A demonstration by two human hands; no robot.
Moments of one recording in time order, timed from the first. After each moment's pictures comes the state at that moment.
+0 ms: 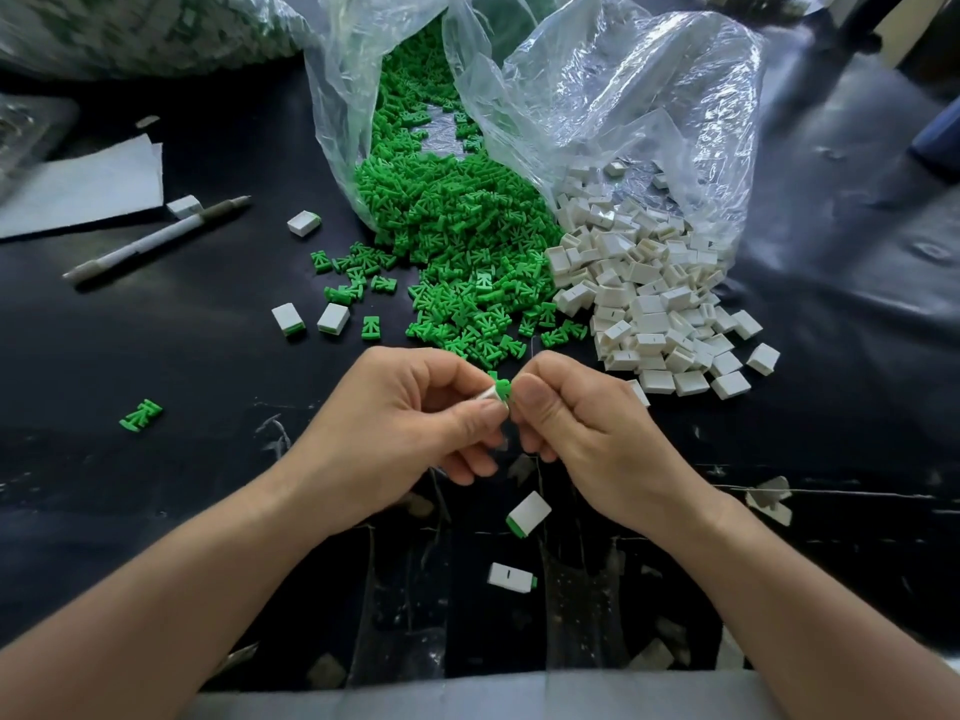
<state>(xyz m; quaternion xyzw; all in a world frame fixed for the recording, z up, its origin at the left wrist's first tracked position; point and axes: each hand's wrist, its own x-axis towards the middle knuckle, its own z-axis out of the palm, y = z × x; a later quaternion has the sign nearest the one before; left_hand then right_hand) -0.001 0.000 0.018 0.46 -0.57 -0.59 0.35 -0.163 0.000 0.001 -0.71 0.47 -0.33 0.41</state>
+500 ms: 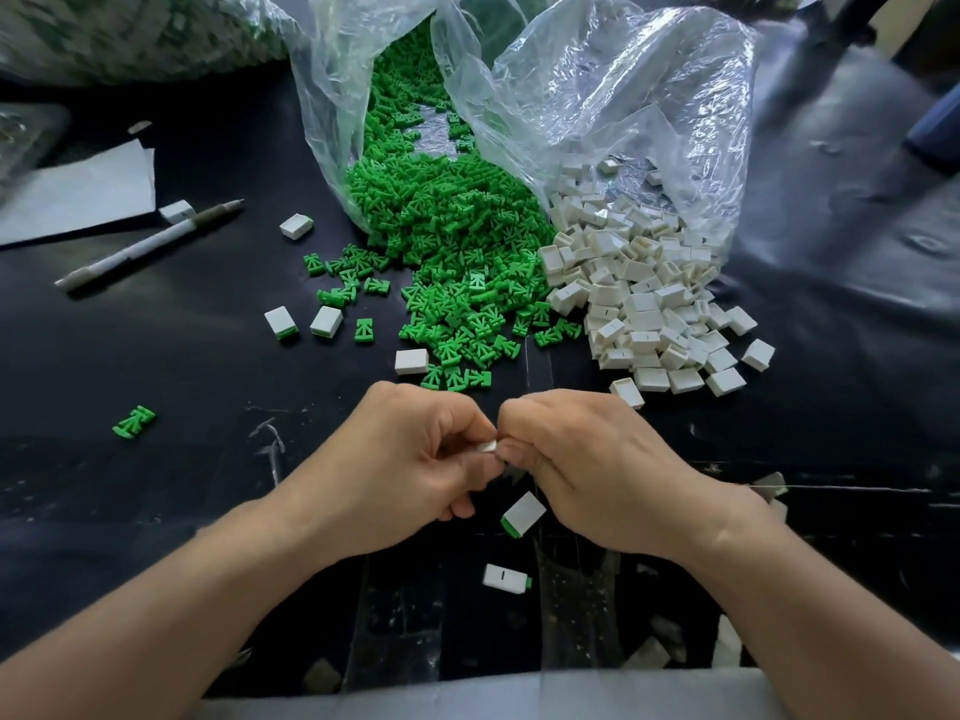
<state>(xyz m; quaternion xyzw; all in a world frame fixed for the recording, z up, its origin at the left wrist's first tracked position) 0.001 0.006 0.006 0.48 -0.69 -0.47 0.26 -0.168 0.003 0.009 -0.88 0.41 -0.13 0.19</state>
